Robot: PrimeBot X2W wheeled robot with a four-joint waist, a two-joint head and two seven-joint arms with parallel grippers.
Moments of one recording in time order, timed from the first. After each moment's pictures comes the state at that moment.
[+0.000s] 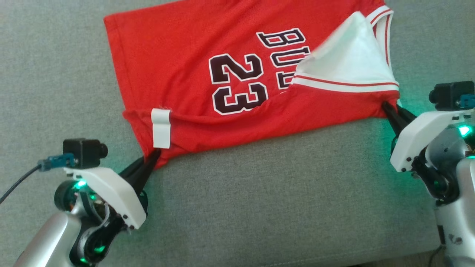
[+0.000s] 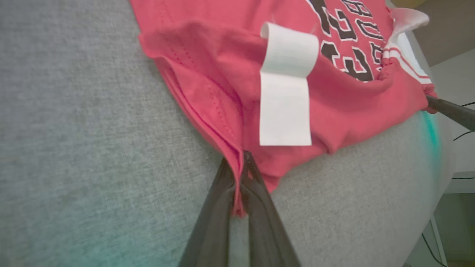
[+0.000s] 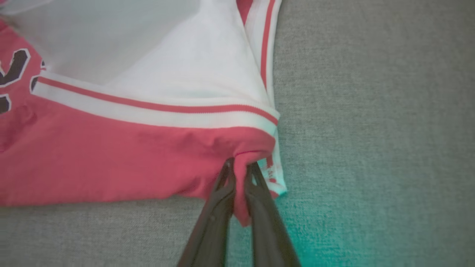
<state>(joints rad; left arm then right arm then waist) -0.19 0.48 -0.42 -0.11 -0.87 0.03 0.52 -0.32 -0.24 0.04 0.12 0.34 0.12 0.60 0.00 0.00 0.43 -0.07</state>
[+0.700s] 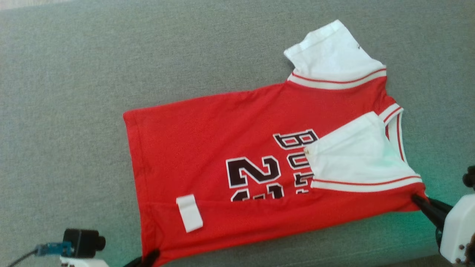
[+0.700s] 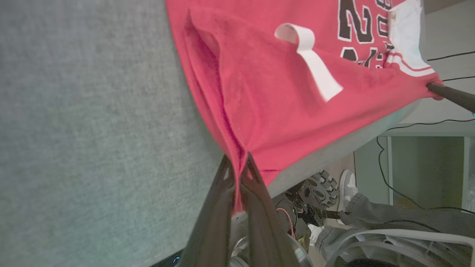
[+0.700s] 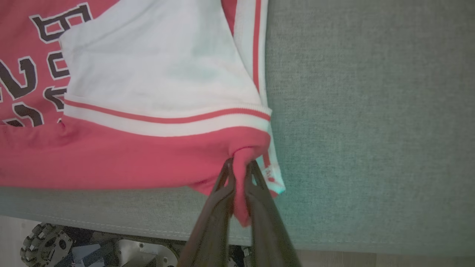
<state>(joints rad) 0.23 0.64 -0.38 -0.34 -1.02 0.03 0.59 0.17 -0.45 -0.06 -0.23 0.64 0.12 0.86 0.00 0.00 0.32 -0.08</state>
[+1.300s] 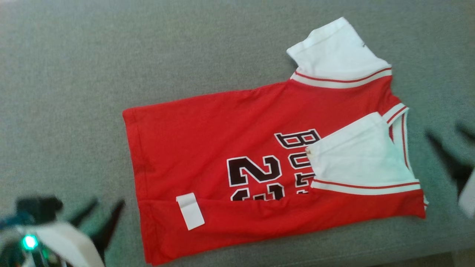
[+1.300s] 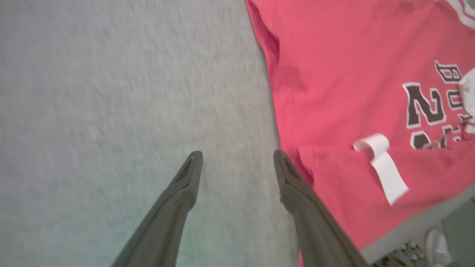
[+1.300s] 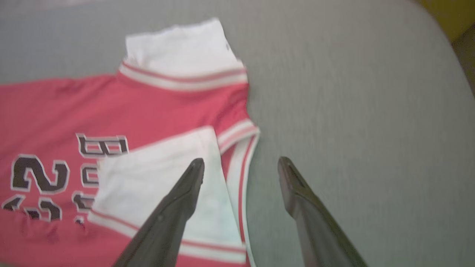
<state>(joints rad) 0.17 0.66 -0.29 -0.30 -0.87 0.12 0.47 0.03 -0.44 -0.14 -0.36 0.56 0.12 0.79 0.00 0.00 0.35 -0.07</state>
